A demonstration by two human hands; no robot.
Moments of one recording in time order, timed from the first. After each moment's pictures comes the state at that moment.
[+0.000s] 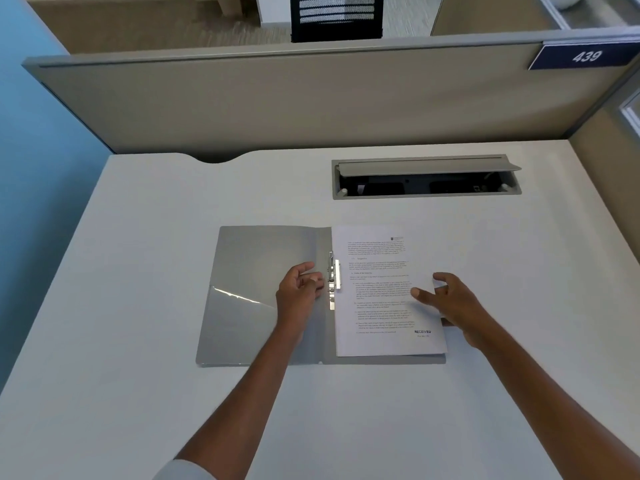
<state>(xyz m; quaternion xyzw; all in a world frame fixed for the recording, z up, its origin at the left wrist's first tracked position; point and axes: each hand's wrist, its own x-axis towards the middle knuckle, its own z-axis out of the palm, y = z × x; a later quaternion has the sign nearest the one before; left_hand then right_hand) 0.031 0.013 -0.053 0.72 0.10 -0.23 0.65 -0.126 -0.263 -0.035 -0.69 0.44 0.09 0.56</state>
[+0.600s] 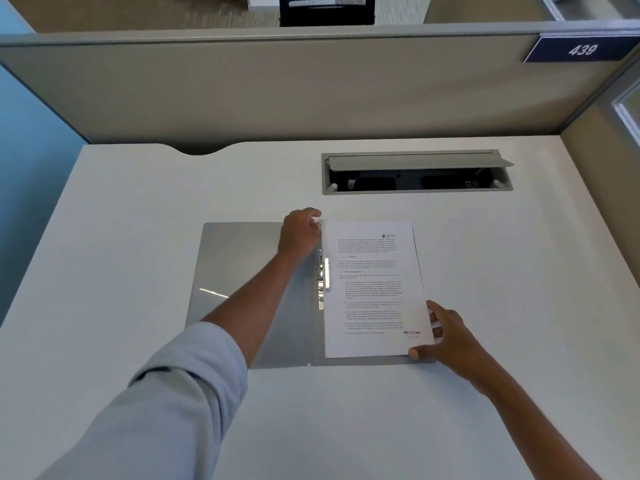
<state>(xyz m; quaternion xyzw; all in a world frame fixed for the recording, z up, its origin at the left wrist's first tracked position) 0.140 -0.065 -0.029 0.90 -0.16 -0.17 0.36 -0.186 -0.243 -0.045 -0.77 0.35 0.15 0.51</state>
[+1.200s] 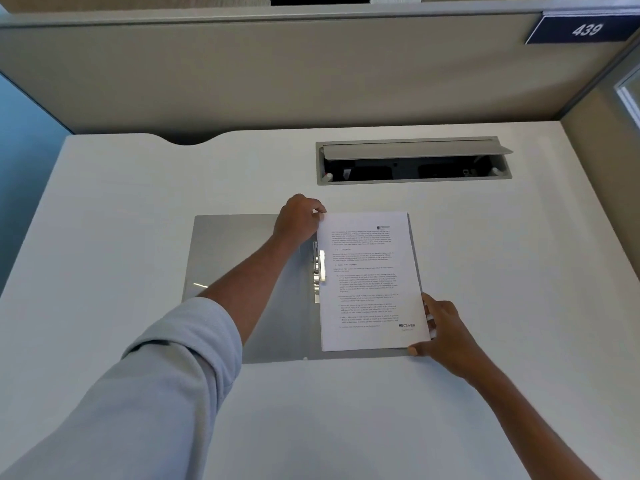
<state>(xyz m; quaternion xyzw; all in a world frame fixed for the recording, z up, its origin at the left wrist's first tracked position) 0.159 -0.077 -0.037 0.91 -0.25 -0.18 0.27 -0.188 -0.235 -0.050 -0.82 0.33 0.14 0.44</state>
